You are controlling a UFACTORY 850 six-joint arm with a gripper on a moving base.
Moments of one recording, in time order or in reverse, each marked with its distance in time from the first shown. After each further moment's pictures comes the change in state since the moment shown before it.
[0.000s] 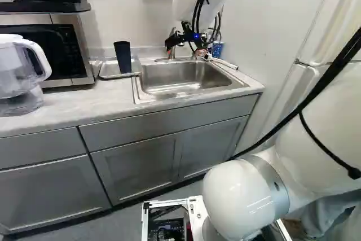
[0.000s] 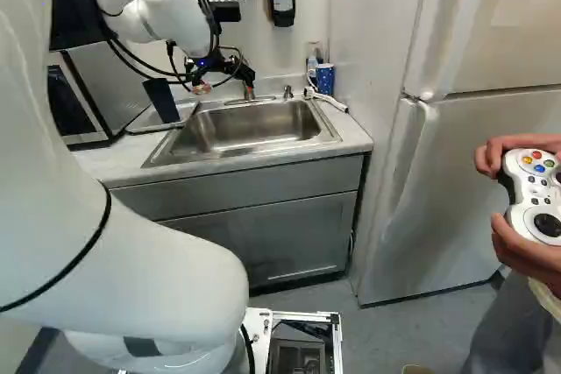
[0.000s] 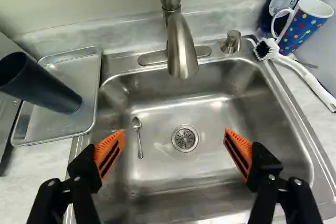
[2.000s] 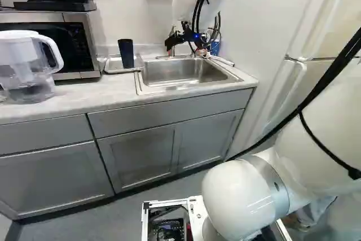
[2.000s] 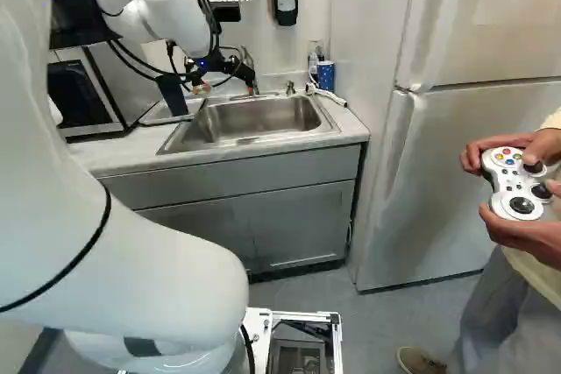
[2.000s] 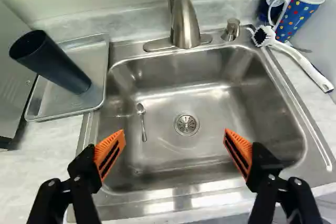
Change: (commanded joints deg) arm 0.0 0.0 0.0 0.0 0.0 0.0
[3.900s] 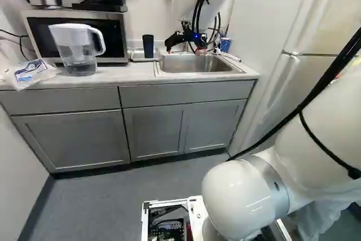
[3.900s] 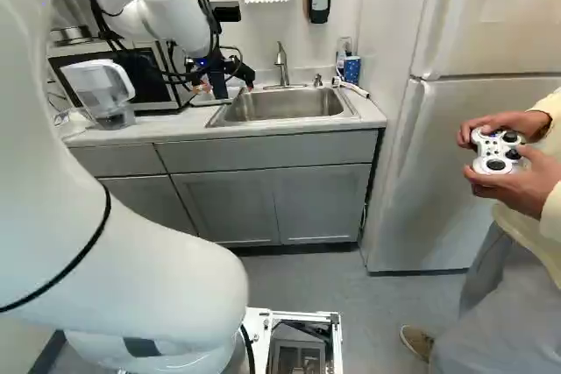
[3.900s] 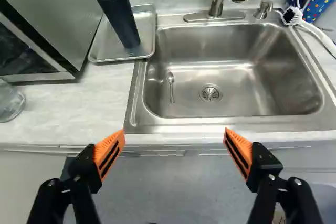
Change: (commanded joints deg) arm 0.0 0.0 0.0 0.0 0.0 0.0
